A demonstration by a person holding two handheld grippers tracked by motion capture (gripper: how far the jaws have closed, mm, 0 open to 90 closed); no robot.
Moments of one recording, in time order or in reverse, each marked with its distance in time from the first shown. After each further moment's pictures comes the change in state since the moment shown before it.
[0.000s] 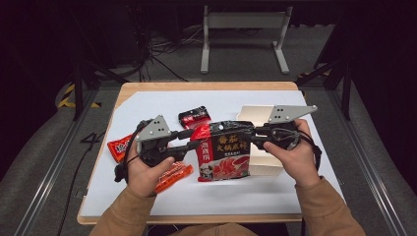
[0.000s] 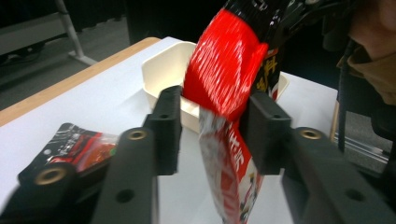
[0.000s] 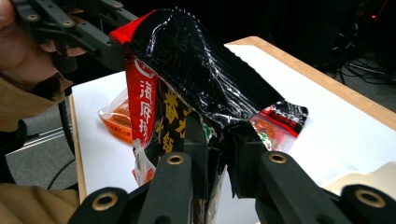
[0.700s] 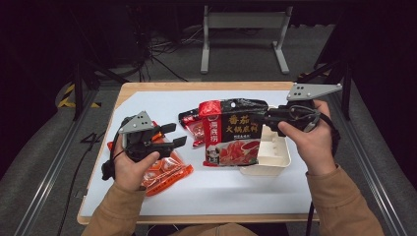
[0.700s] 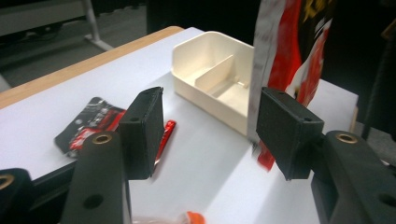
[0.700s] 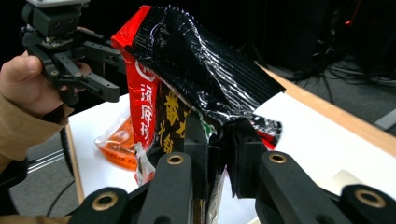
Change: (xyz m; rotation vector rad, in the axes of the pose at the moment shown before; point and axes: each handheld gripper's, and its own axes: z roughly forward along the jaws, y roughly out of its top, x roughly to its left) left arm 0.031 -0.014 -0.016 0.019 0.058 -0.087; right arm -0.017 0.035 -0.035 -0.049 -0.052 0.064
